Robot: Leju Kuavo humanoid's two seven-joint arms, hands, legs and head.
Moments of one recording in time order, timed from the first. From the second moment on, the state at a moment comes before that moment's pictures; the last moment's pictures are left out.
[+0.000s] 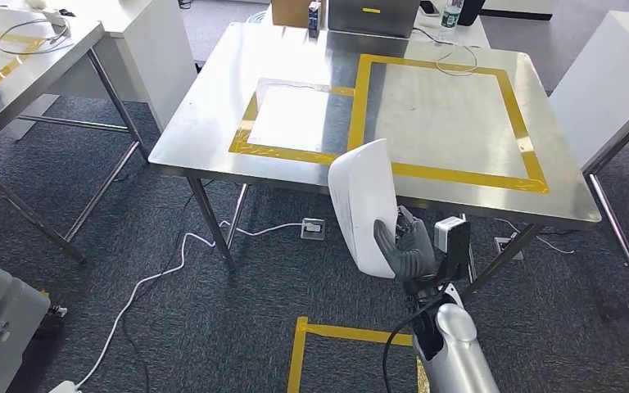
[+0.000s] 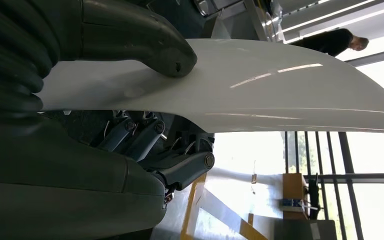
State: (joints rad) left arm -0.08 -0.09 0.91 -0.23 -1.13 -0.48 0.05; right arm -0.19 0.15 0.09 -1.12 -0.04 0.23 -0.46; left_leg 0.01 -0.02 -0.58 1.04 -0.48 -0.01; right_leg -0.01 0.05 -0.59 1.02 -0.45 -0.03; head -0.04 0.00
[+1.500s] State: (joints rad) left arm -0.12 -0.09 0.91 -0.23 -1.18 -0.48 0.12; right arm -0.55 0.14 0.14 -1.05 -0.01 0.12 -0.47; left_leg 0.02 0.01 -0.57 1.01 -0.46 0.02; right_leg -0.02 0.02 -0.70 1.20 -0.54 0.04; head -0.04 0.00
